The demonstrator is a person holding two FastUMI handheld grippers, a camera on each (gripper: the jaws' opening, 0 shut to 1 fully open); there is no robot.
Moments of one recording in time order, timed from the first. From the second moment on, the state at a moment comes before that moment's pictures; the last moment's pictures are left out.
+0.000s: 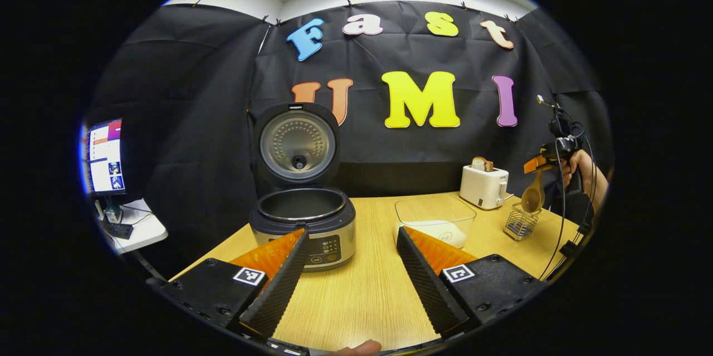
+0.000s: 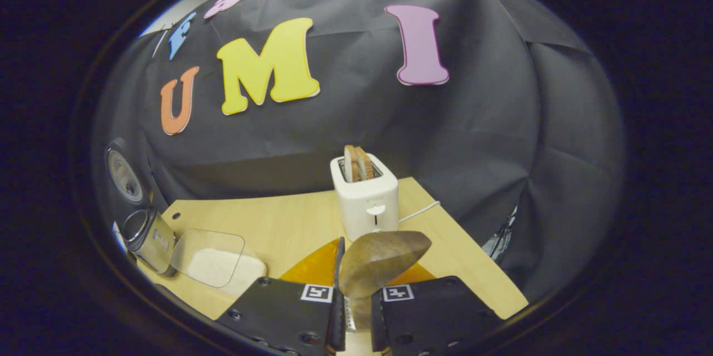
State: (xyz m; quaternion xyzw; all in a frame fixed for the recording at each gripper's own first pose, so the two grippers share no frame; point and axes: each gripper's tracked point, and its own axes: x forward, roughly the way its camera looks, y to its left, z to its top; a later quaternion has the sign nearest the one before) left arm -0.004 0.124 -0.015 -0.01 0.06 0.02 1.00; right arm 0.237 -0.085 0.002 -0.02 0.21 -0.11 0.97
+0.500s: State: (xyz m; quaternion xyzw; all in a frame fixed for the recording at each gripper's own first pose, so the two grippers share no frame) left arm -0.011 0.184 -0.014 -0.01 0.07 0.07 1.00; right arm 0.263 0.063 0.039 -0.06 0.18 -0.04 0.98
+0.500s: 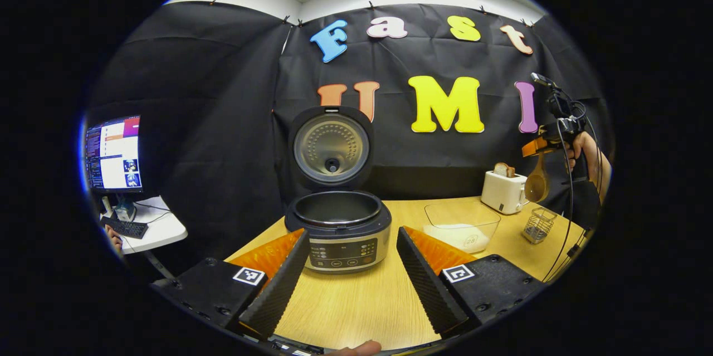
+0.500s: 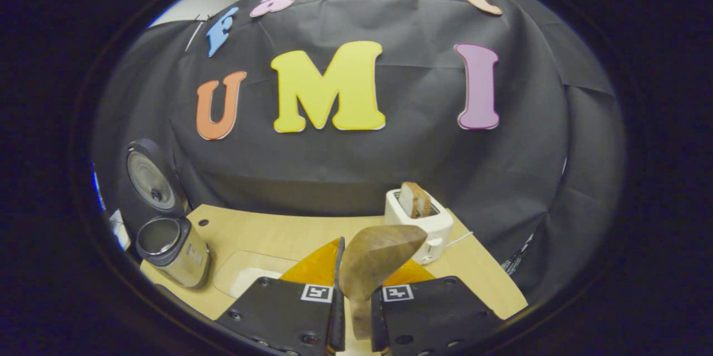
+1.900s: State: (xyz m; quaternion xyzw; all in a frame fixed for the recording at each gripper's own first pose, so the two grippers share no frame) left arm -0.001 0.189 -0.033 -0.03 0.09 0.04 0.99; right arm 0.329 0.199 -0.158 -0.05 0.22 -0.11 0.97
